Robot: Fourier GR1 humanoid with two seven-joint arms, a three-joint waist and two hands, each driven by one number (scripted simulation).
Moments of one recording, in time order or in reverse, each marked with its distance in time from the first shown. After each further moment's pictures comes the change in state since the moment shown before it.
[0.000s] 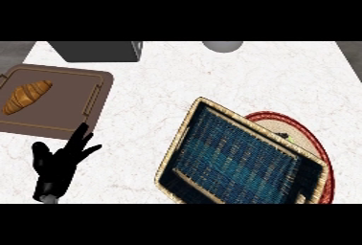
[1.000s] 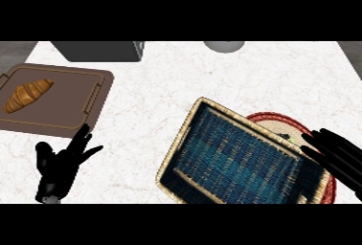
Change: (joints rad) left arm 0.013 -0.029 0.012 -0.024 -0.041 0.002 0.039; right arm -0.197 0.178 0.367 0.247 0.392 -0.166 0.032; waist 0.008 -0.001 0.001
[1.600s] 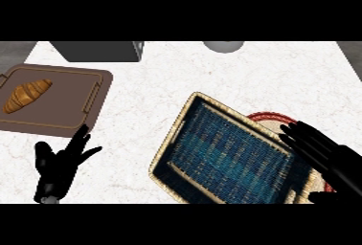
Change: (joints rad) left arm 0.007 -0.011 0.021 -0.008 -0.020 -0.013 0.019; right arm -0.103 0.098 0.085 0.168 0.115 -0.079 -0.028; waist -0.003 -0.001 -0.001
